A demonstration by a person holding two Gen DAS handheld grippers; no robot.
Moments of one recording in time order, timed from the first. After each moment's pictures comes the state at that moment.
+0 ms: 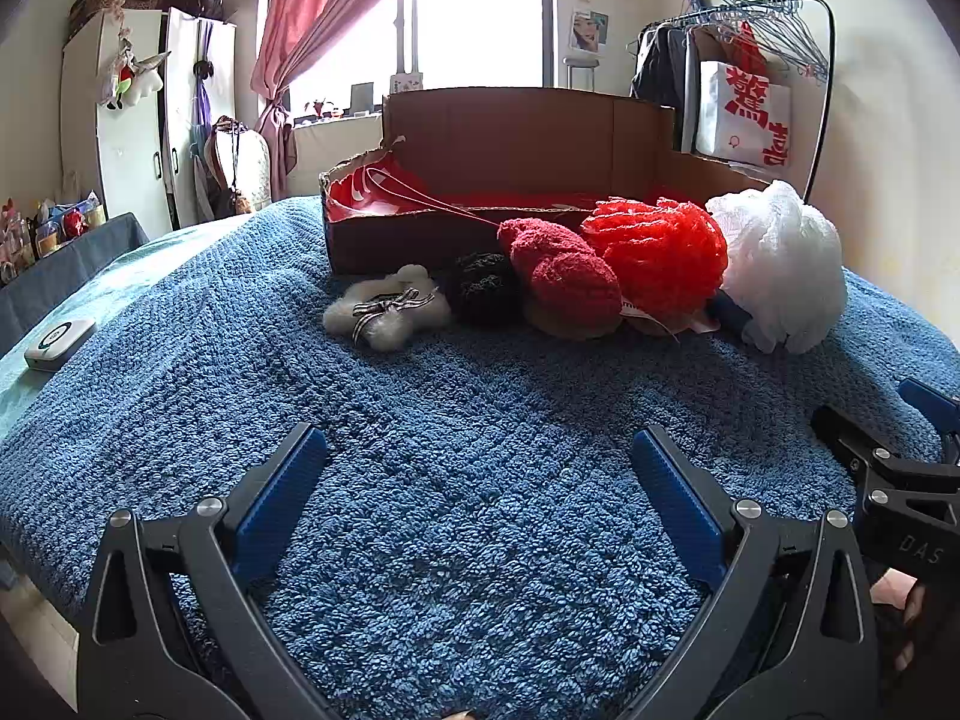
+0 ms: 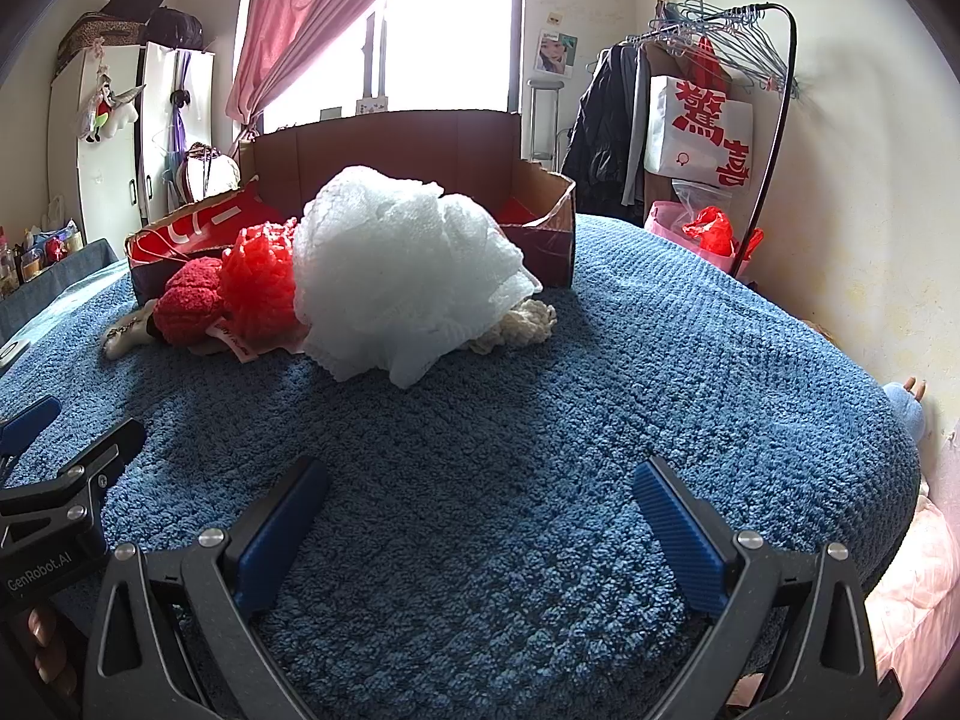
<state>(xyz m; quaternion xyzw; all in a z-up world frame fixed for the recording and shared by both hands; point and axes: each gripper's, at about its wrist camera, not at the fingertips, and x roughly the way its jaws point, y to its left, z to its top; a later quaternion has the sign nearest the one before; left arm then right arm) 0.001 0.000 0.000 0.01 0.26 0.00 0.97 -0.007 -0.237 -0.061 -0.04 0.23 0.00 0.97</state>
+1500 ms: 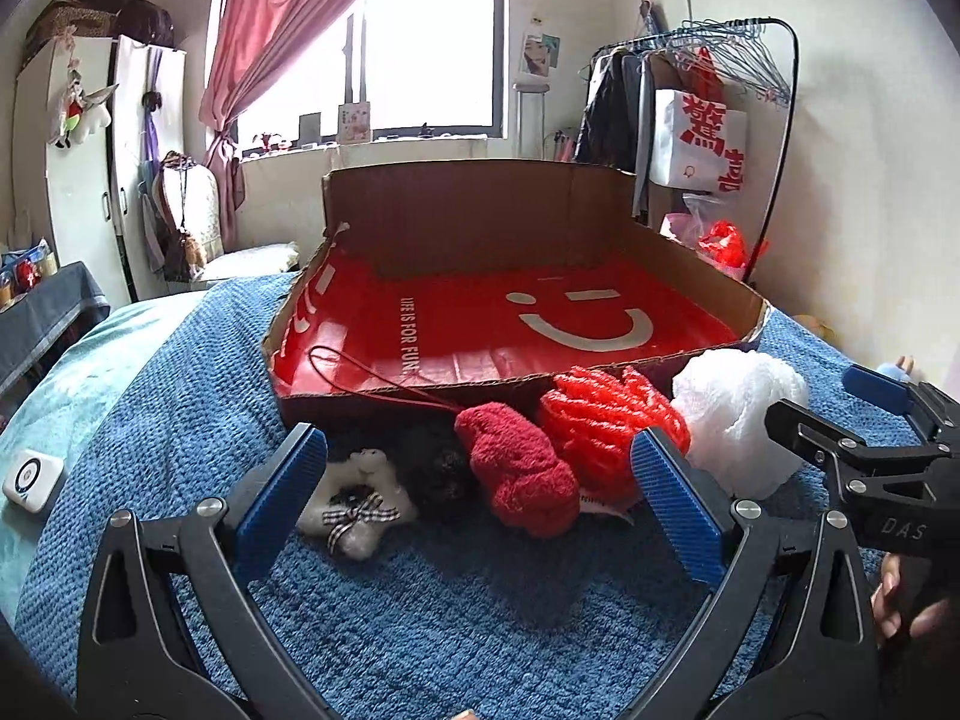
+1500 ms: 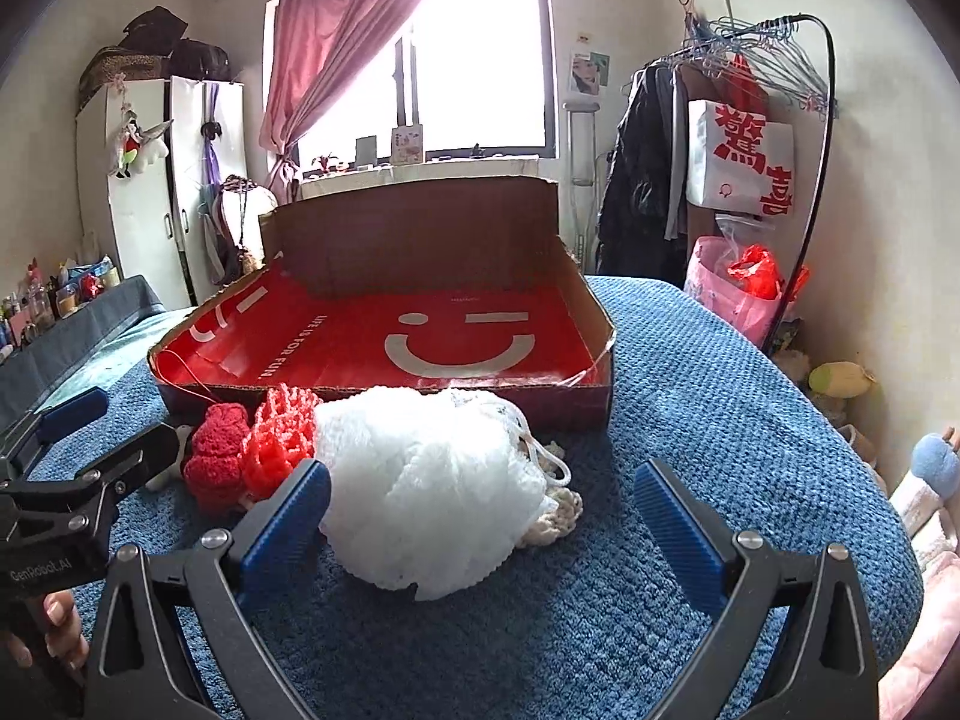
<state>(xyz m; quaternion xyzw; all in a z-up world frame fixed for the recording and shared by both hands) 0.057 -0.006 0.079 0.01 0.24 -0.08 0.97 0.043 -0.241 0.018 -0.02 0.22 0.08 0.97</state>
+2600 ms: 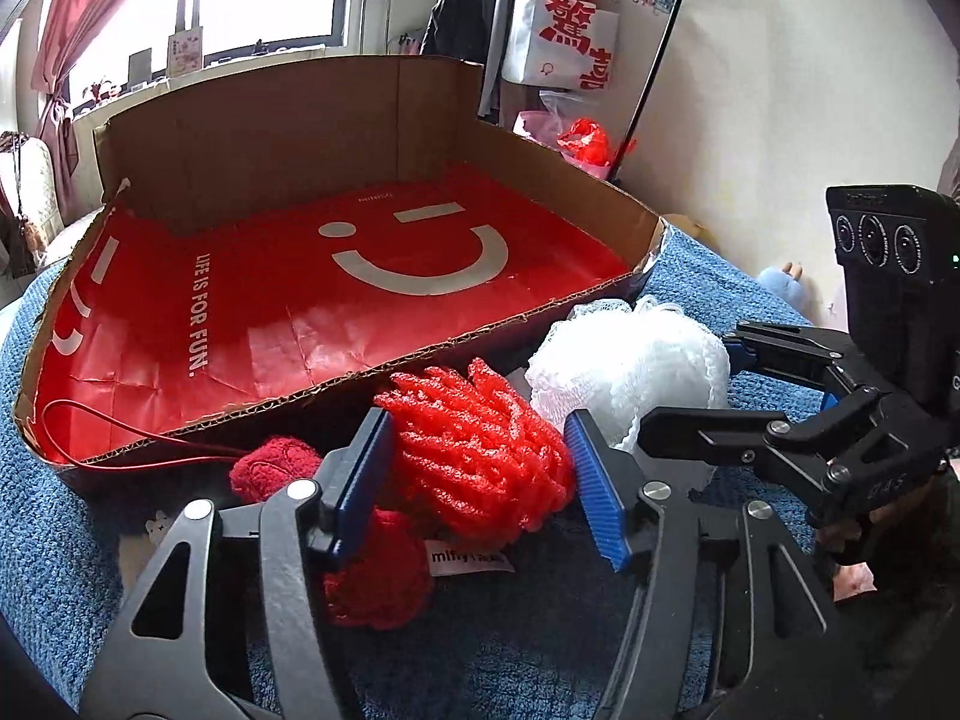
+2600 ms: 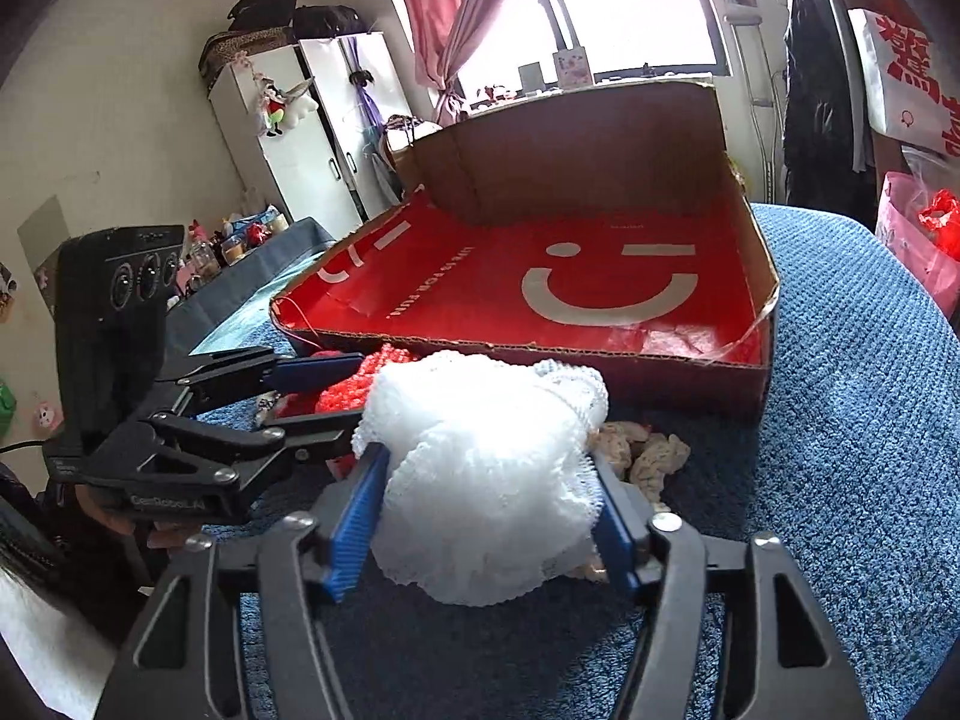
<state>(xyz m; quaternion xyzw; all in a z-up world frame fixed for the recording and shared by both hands) 0.124 -0.055 0.064 0.04 0.35 -0.26 0.90 0.096 -0.269 0.002 0.01 0.30 0.33 0.90</state>
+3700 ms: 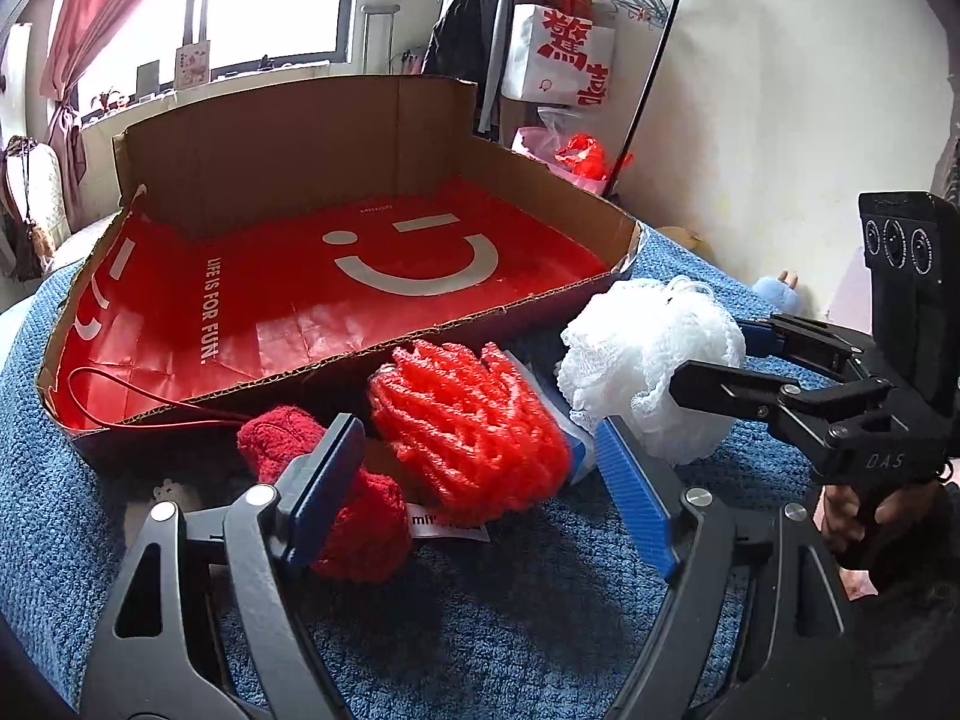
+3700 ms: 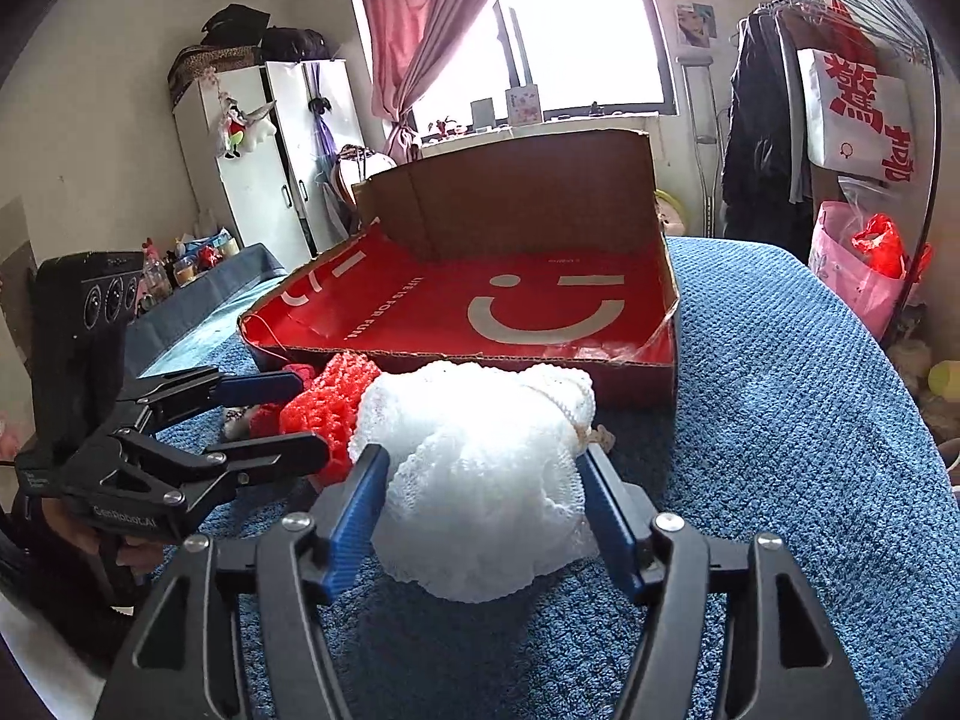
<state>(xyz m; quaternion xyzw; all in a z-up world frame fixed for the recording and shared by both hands) 0.102 -0.053 0.065 0.04 0.34 -0.26 0.90 0.065 -0.282 0.009 -0.01 0.26 0.24 0.93</state>
